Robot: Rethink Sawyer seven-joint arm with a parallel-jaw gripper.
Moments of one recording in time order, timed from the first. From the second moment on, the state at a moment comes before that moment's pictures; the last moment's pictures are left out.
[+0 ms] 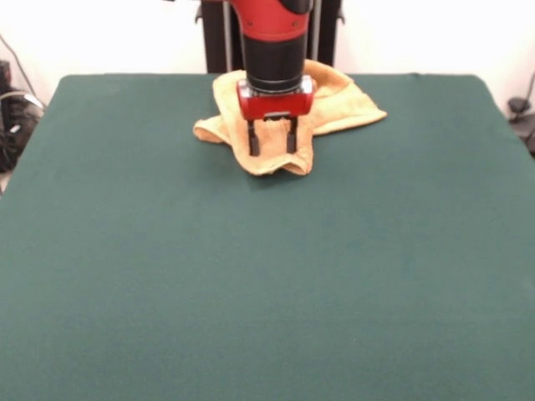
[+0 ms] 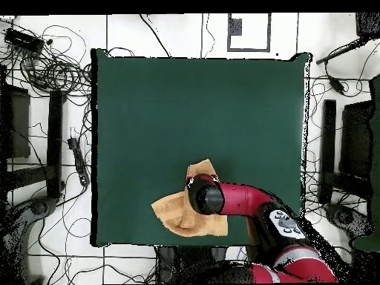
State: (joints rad) arm -0.38 -0.48 0.09 1.87 -0.30 0.17 1.57
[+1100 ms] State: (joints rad) arm -0.50 -0.58 0.12 1.89 -0.38 0.17 1.57
